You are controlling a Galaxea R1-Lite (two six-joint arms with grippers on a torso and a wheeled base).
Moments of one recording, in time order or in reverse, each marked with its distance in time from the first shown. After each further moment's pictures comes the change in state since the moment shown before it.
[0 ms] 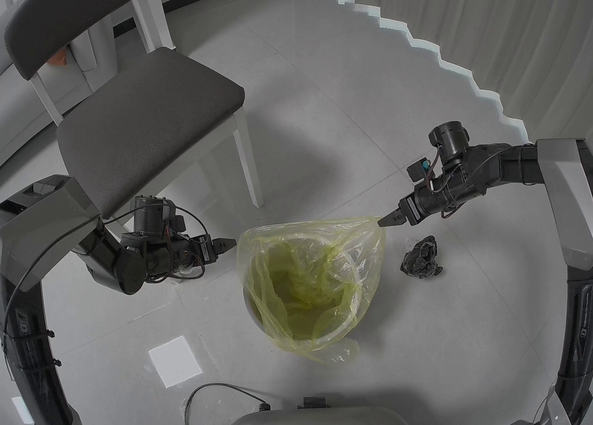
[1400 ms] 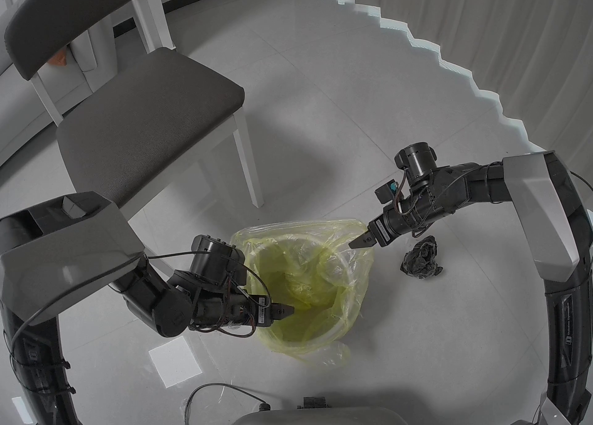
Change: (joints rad) left arm -0.286 -0.003 0.090 0.154 0.055 0.016; right arm 0.089 0.103 -0.040 -0.037 0.000 0.024
